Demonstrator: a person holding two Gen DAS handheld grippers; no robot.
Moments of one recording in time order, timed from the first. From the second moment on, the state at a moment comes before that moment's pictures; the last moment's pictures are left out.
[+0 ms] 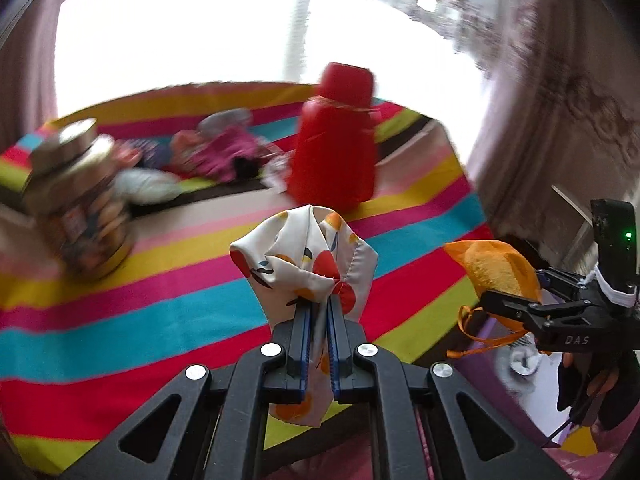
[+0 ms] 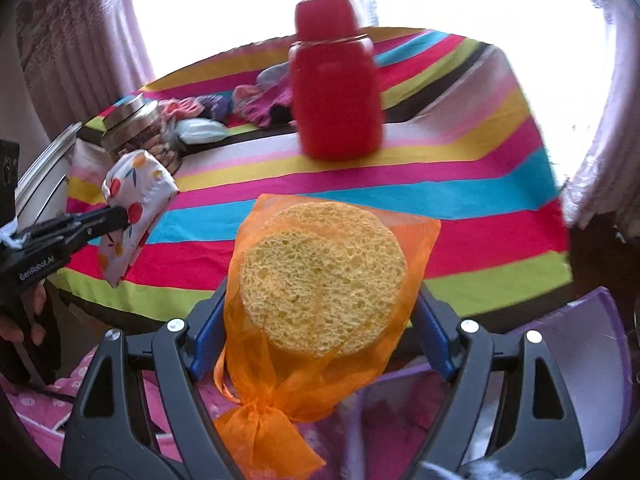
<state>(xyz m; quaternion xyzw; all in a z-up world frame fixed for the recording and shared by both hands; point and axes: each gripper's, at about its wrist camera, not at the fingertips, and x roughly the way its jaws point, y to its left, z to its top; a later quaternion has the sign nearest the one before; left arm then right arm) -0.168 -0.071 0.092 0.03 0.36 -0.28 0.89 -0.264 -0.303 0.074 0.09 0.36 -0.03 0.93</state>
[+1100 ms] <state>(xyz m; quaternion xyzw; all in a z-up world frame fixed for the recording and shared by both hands) -0.261 -0.326 0.069 0.21 0.42 -0.57 0.67 -0.403 -0.472 0.057 0.12 0.46 -0.29 0.83</state>
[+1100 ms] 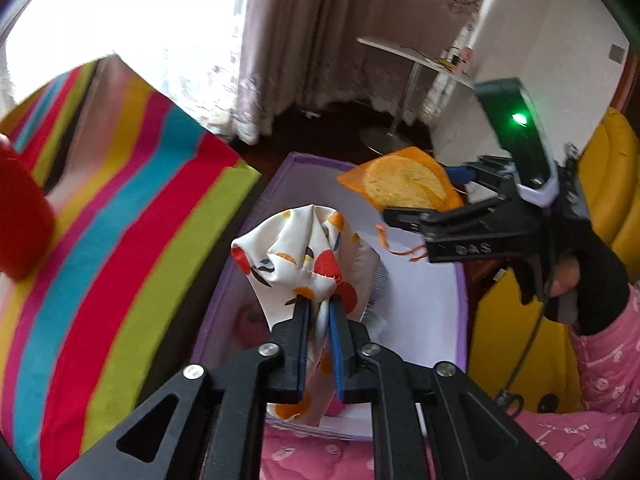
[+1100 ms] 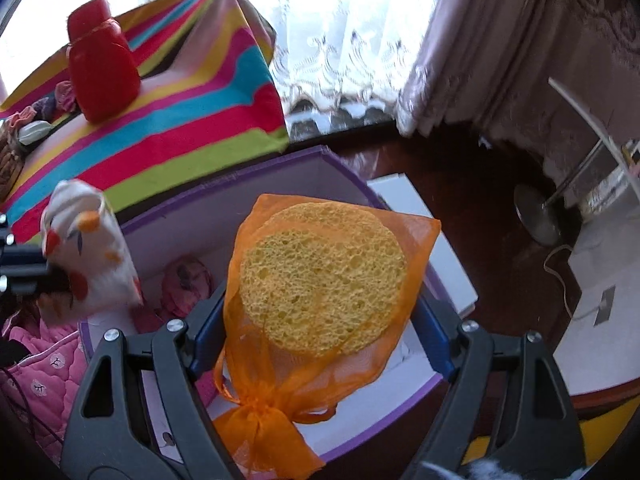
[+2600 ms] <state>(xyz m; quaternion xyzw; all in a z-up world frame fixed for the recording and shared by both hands) -0.029 0.097 -0.011 -0.20 0.38 -0.08 0.90 0.096 -0.138 0.013 -0.14 0.42 0.11 0.89</state>
